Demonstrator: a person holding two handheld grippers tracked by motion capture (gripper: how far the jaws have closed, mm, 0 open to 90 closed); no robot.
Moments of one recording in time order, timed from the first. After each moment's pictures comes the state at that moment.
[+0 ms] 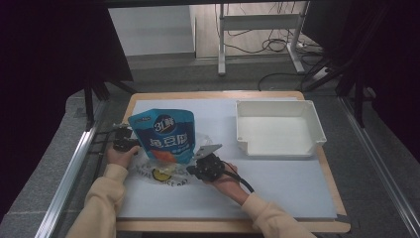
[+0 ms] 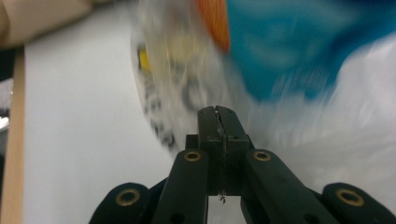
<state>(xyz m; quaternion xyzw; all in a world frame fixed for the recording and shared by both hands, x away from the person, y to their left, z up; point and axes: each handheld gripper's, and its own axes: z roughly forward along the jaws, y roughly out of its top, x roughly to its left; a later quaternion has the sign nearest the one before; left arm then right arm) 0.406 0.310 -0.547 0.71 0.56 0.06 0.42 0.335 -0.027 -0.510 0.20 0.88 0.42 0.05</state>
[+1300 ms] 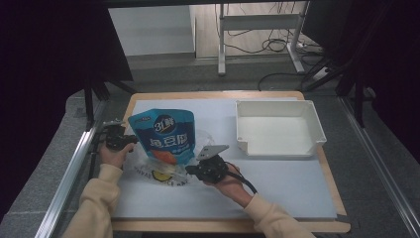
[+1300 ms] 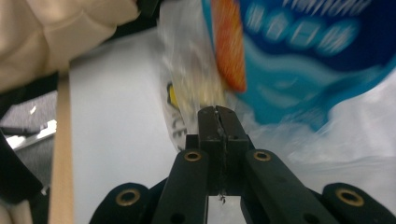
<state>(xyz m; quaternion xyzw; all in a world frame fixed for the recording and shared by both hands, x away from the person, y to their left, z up) 0.385 0.316 -0.511 0.70 0.54 0.09 0.46 0.320 -0.041 -0.487 0.19 0.86 0.47 0.04</state>
